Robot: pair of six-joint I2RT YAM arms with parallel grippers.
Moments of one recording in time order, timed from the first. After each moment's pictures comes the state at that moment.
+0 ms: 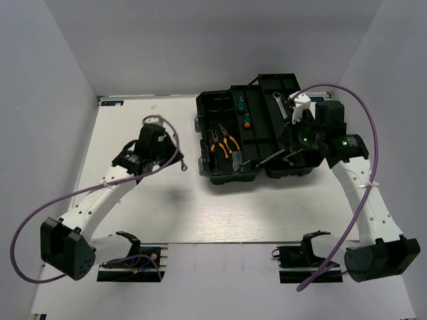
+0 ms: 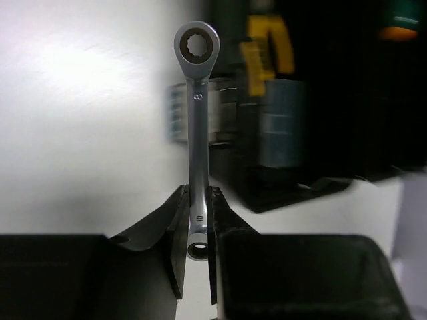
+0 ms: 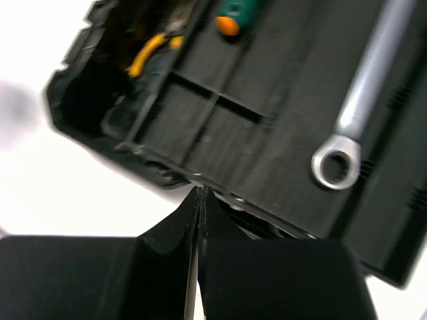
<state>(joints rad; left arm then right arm) -0.46 1.18 0.98 -0.54 -0.10 -0.78 0.22 1.17 1.30 -0.78 -0.41 -0.20</state>
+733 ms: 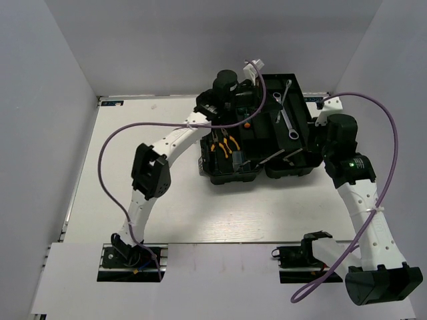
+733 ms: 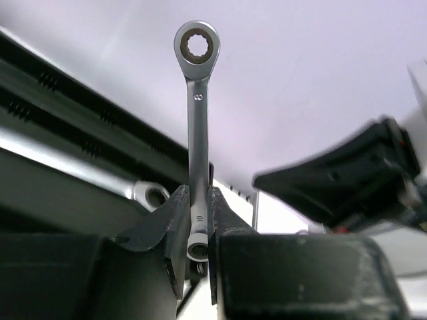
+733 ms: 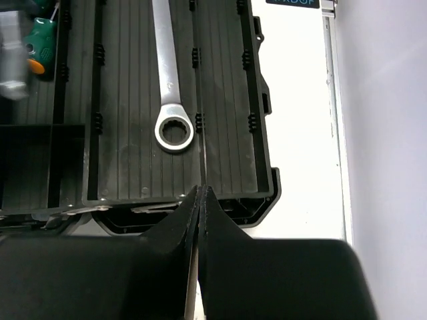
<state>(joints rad) -0.69 2.20 2.14 0.06 0.69 -0.64 0.16 0.98 1.12 -0.59 0.12 -0.06</state>
